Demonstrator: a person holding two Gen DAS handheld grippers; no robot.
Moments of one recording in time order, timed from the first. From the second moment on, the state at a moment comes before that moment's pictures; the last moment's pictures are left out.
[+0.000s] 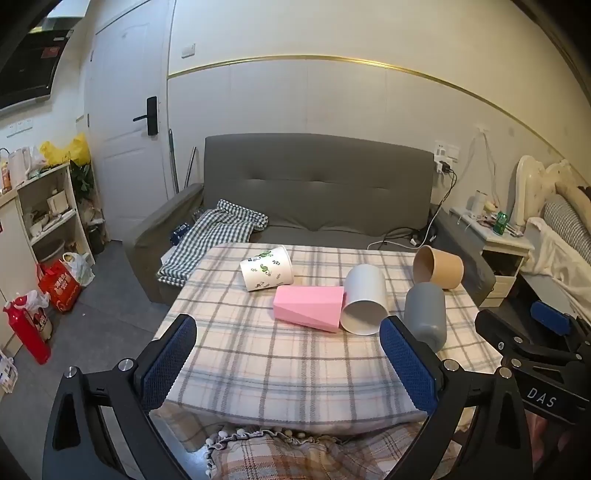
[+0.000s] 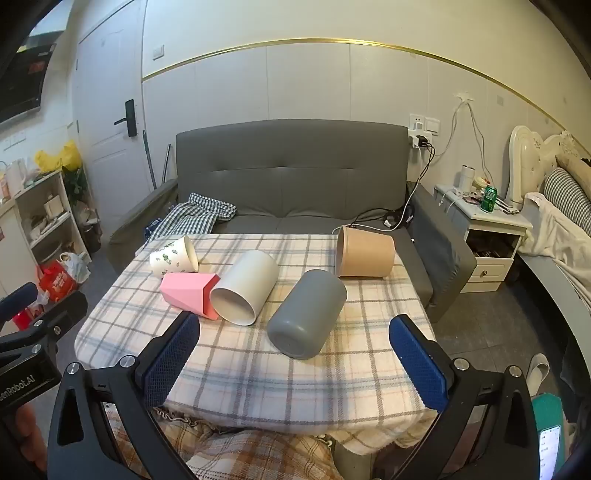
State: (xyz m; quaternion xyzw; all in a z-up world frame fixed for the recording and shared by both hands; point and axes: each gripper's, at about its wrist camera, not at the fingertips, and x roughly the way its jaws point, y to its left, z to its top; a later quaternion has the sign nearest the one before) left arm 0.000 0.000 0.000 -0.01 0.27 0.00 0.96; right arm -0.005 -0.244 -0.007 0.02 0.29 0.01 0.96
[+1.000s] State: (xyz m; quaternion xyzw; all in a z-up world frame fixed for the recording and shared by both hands) left arm -0.001 0.002 -0.009 -0.02 0.28 0.01 0.96; right arm -0.002 -0.248 -0.010 0.03 0.30 0.01 0.96
